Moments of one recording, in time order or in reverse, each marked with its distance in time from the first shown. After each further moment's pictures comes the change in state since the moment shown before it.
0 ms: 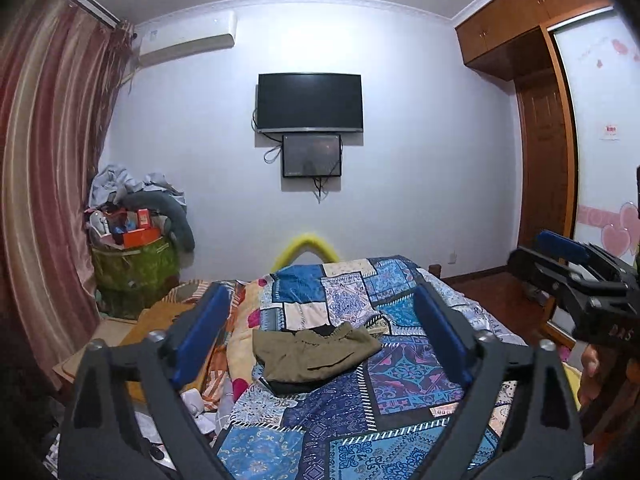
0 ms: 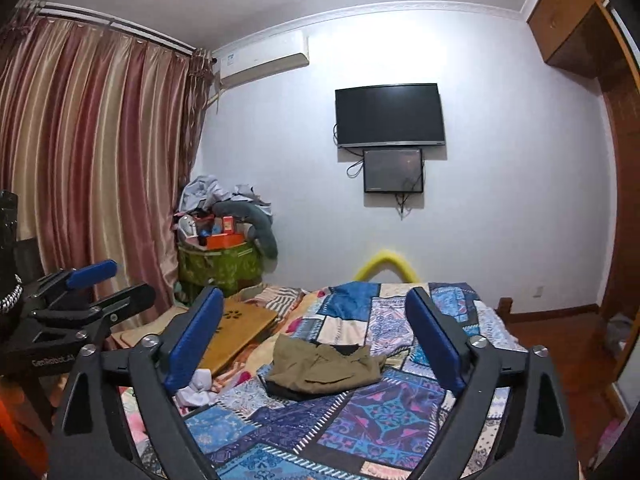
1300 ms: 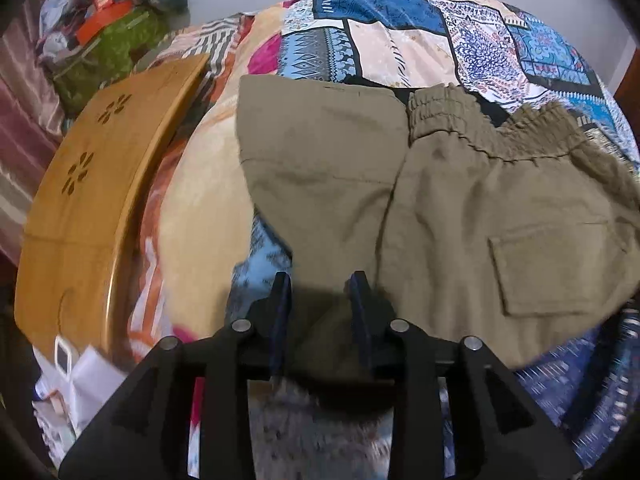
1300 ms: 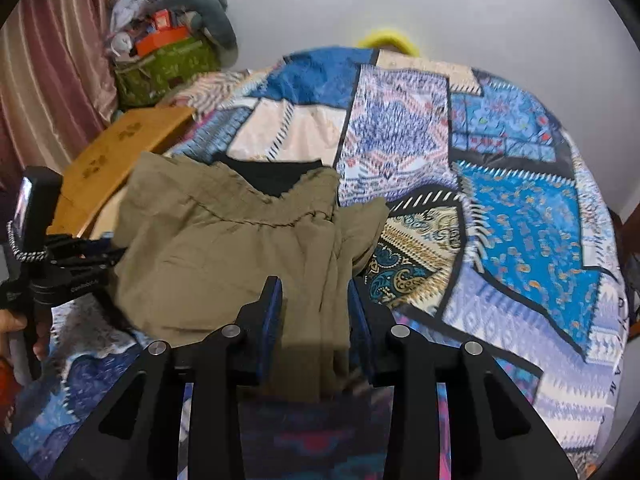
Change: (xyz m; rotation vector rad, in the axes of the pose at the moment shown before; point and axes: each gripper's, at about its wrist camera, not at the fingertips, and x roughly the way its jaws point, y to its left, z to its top) left arm 0.485 0.121 -0.260 -0.075 0.949 0.130; right arm 0.372 -0.128 -0.194 0.014 0.772 0.008
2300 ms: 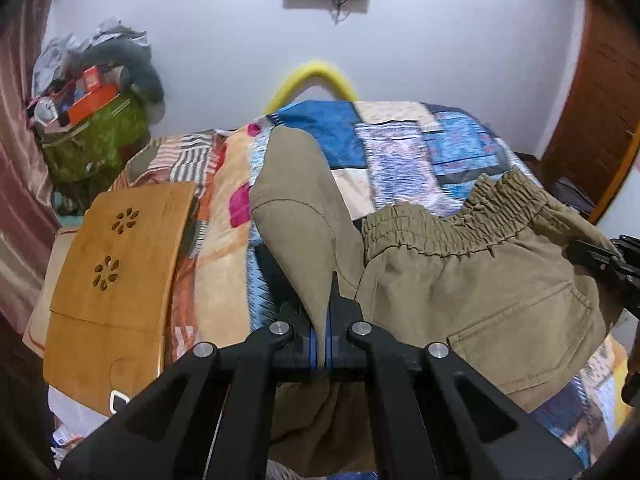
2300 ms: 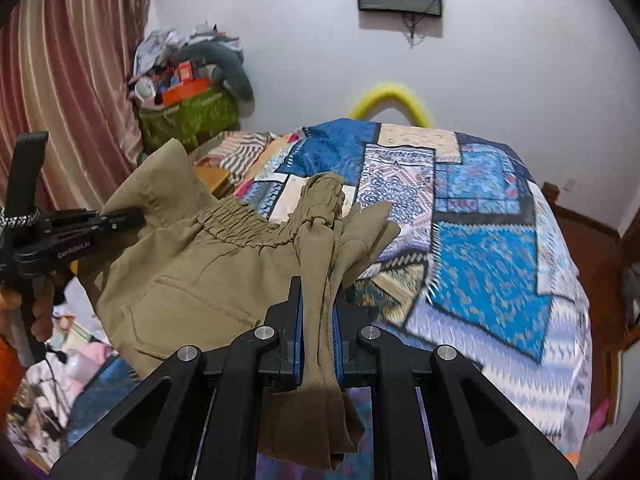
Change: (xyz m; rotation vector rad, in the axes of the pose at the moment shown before) left arm -0.161 -0.009 0.043 0.077 -0.298 -0.121; right arm -0.103 0.017 0.030 -0.001 -0.127 0.039
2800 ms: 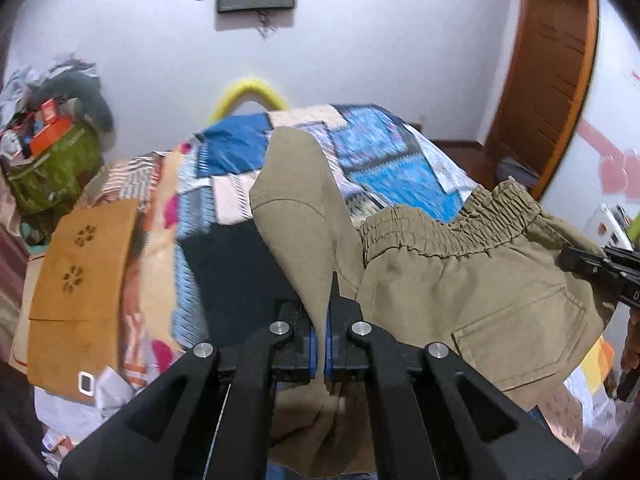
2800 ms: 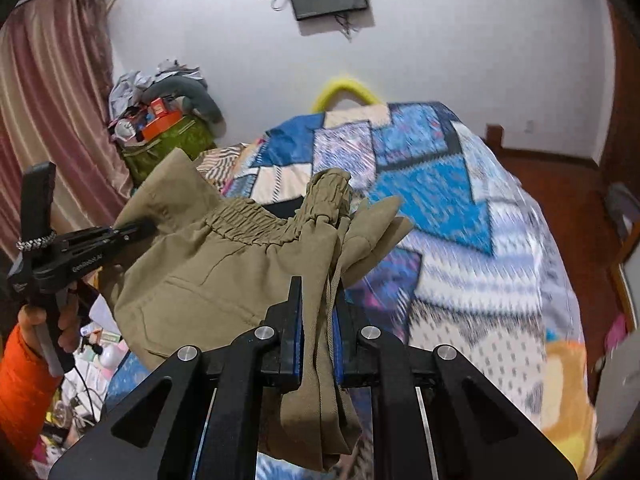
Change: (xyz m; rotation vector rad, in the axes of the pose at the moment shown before) left arm -0.097 -0.098 -0.043 0.108 -0.049 -0.164; right arm -0.129 -0.038 -0.082 0.217 -0.030 -0.018
